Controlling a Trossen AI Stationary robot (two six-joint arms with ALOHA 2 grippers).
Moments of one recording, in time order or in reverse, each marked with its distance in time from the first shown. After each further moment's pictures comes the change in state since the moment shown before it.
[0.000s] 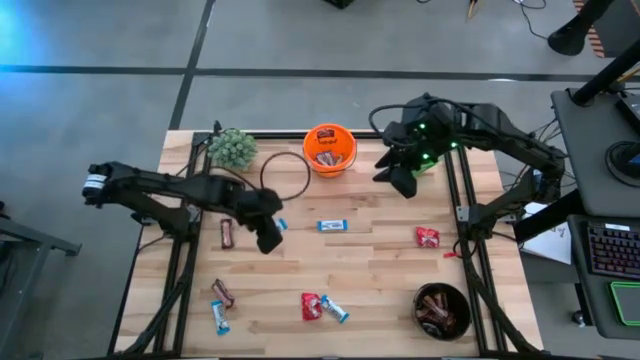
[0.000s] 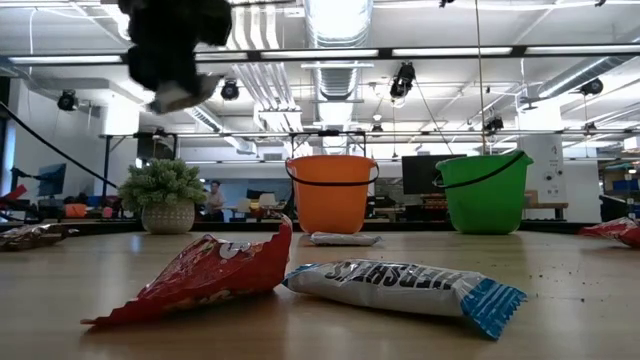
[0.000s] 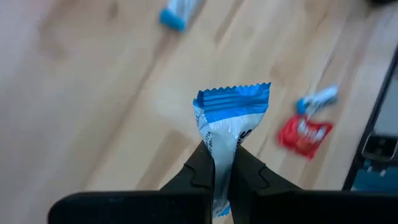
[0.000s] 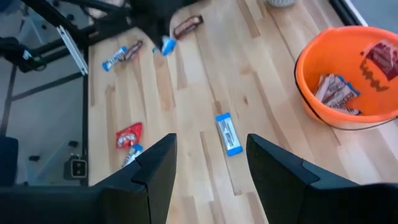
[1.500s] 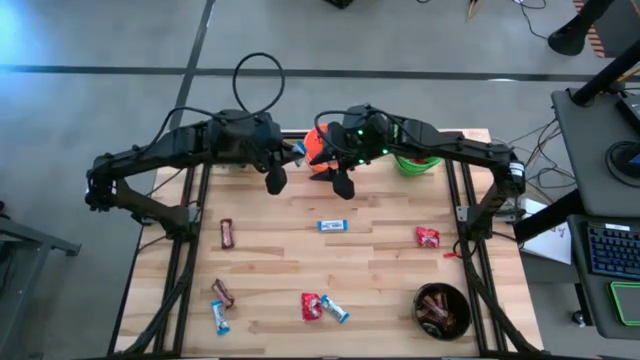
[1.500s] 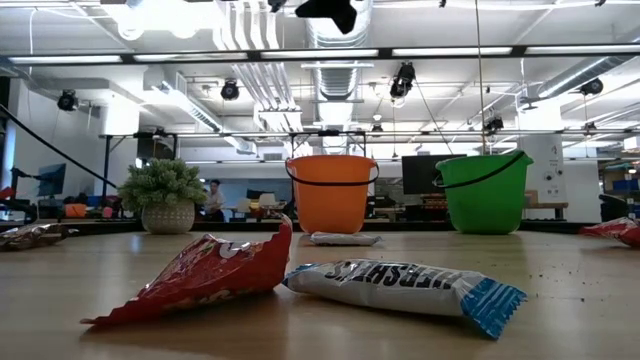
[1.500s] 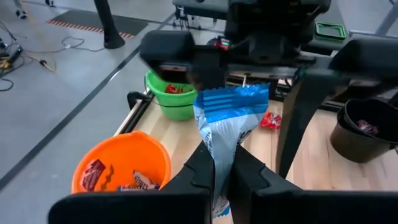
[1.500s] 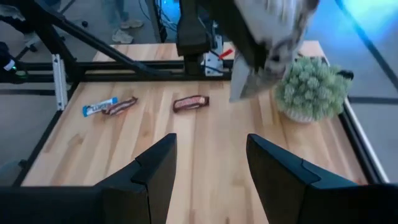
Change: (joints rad) left arm 0.257 0.016 0.466 0.171 -0.149 0.632; right arm -0.001 0.261 -0.084 0.611 -0.056 -0.273
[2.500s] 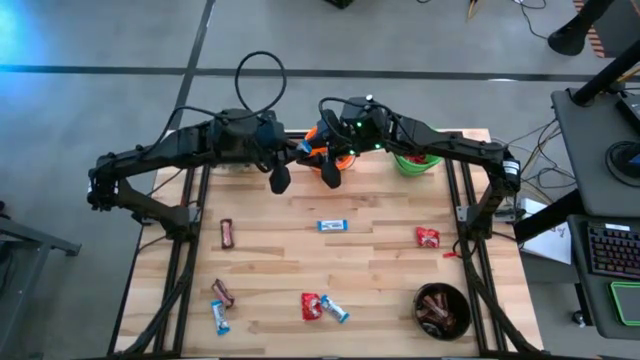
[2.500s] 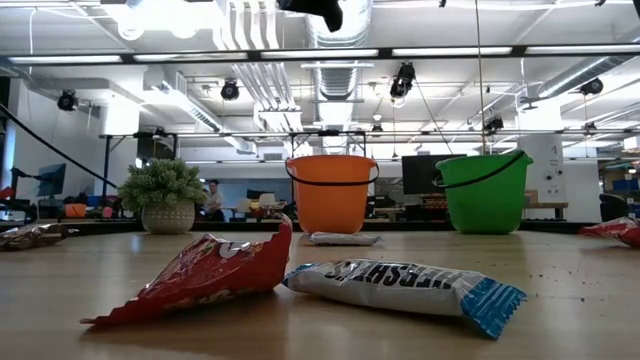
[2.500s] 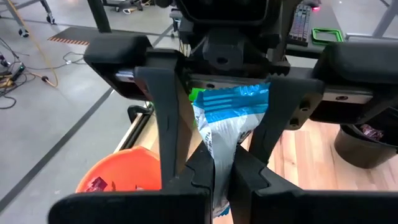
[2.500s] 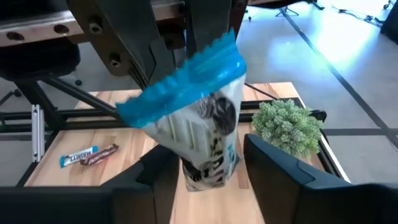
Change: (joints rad) left arm 0.000 0.016 -0.001 0.062 0.006 0.048; right arm -0.031 0.034 0.001 0.221 0.028 0.049
